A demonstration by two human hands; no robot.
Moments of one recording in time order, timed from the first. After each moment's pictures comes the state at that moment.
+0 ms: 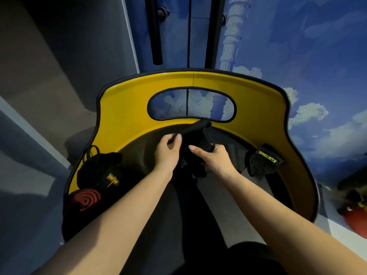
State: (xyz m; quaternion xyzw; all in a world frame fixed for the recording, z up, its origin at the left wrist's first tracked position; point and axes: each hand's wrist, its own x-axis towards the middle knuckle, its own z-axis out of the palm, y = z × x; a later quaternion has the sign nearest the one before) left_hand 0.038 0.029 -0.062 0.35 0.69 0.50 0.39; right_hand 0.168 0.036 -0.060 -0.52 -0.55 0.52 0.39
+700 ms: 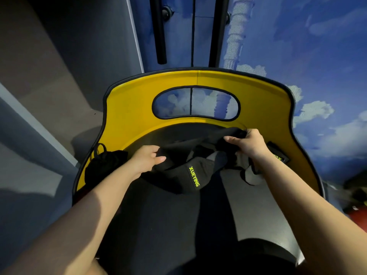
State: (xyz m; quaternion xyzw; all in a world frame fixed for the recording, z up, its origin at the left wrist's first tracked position) left_hand -0.047 0.012 -0.066 0.45 0.74 0.24 0.44; right_hand 0.229 0.068 -0.028 -0.64 -0.56 0.41 0.33
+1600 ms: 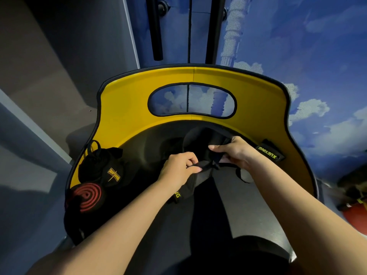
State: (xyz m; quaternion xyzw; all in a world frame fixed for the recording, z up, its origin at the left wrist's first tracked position) left_hand 0.051 -0.017 -0.054 0.62 0.68 0.23 0.32; right_hand 0.215 0.059 -0.041 -0.56 -0.45 0.64 0.29
